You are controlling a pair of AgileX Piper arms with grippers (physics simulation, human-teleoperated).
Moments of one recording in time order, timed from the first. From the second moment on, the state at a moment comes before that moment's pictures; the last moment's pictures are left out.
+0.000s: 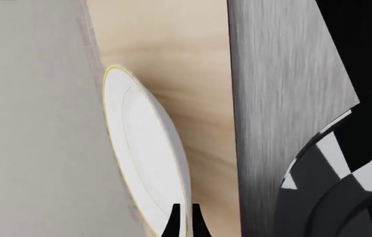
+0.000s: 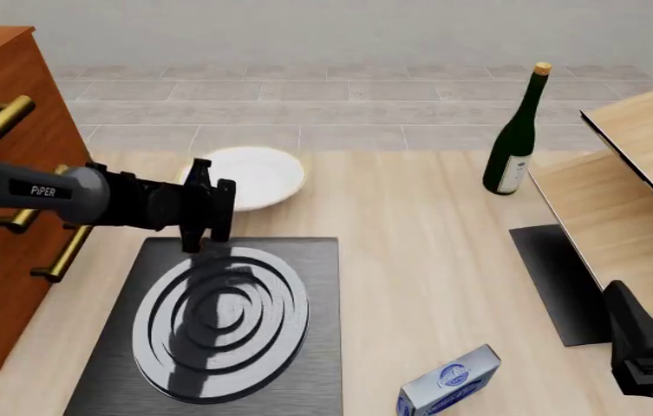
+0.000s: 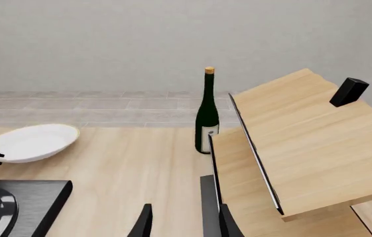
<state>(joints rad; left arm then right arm) -0.23 1.99 -1.11 -0.05 1.55 0.01 0.11 0.00 -0.05 0.01</state>
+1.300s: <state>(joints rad) -0.22 2.01 -1.10 -0.13 1.60 0.01 0.11 0.00 -0.05 0.01</state>
